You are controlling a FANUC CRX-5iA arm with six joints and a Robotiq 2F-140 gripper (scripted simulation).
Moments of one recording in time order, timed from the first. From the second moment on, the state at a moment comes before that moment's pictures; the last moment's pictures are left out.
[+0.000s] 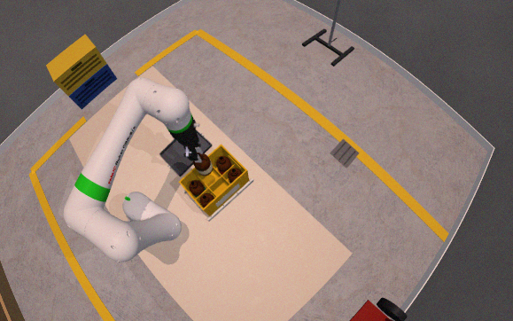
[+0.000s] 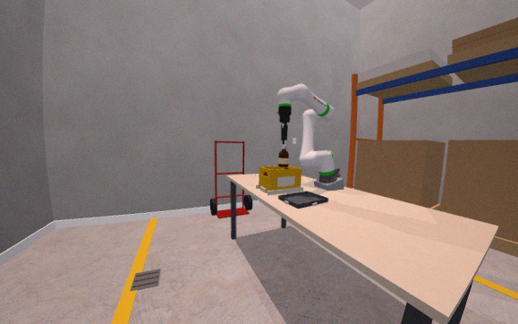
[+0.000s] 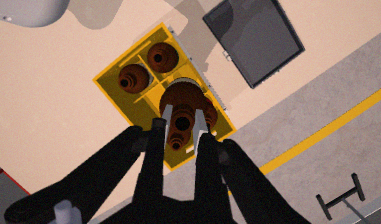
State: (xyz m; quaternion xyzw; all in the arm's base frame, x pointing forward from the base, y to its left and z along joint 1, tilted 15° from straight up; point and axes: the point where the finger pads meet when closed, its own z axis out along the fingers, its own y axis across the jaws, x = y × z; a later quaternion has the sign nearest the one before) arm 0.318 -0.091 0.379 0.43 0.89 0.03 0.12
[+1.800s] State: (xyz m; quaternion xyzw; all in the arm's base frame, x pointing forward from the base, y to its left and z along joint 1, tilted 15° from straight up) arm 0.322 -0.057 0.379 0.43 0.89 0.03 0.12
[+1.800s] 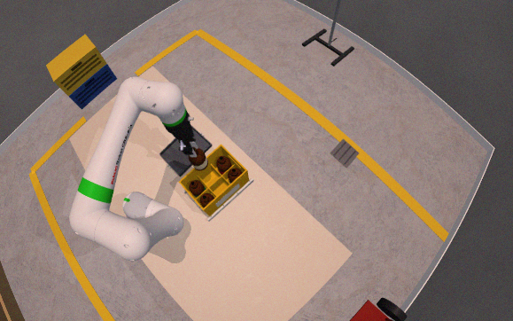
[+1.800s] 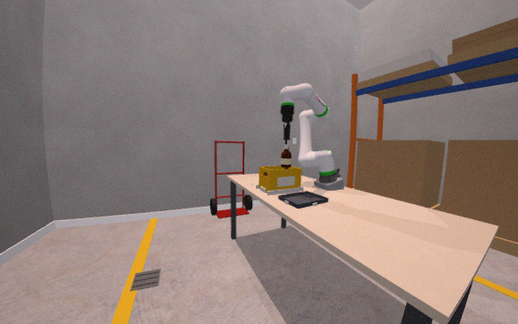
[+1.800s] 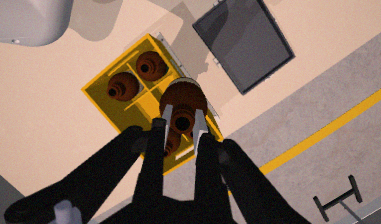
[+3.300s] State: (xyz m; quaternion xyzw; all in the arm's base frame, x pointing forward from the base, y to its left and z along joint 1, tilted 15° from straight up) arm 0.331 0.017 0.377 0.43 0.89 0.03 0.12
